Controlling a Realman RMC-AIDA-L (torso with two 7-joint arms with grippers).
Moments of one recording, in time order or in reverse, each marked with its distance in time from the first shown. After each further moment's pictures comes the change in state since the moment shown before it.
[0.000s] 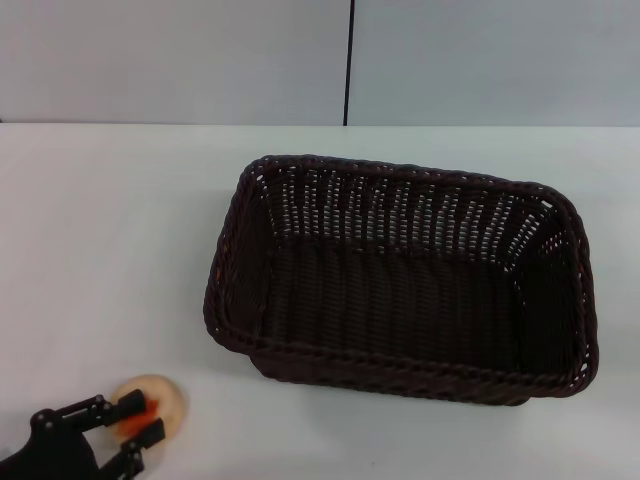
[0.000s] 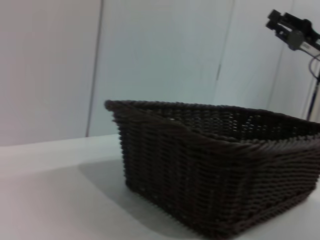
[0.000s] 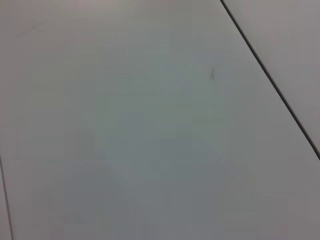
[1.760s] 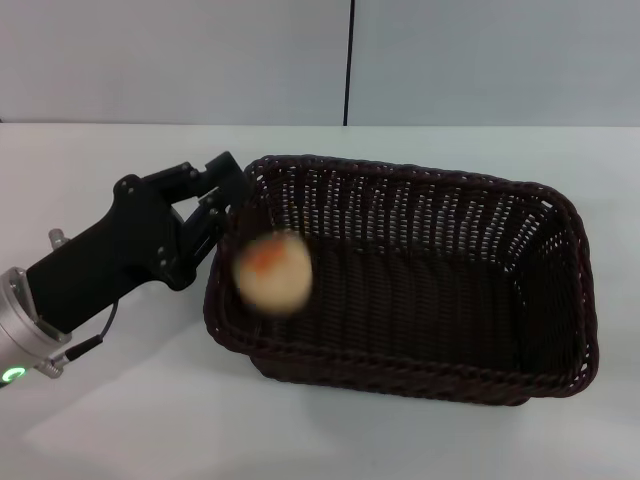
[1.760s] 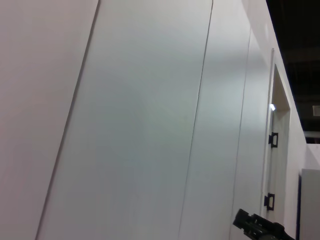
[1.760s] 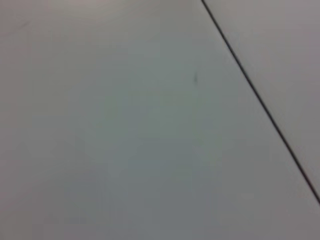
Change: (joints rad) left arm -0.355 -0.011 -0.035 -0.154 -0.233 0.148 -0.129; right arm -0.020 -0.002 0.020 0.005 0.002 0.004 0.000
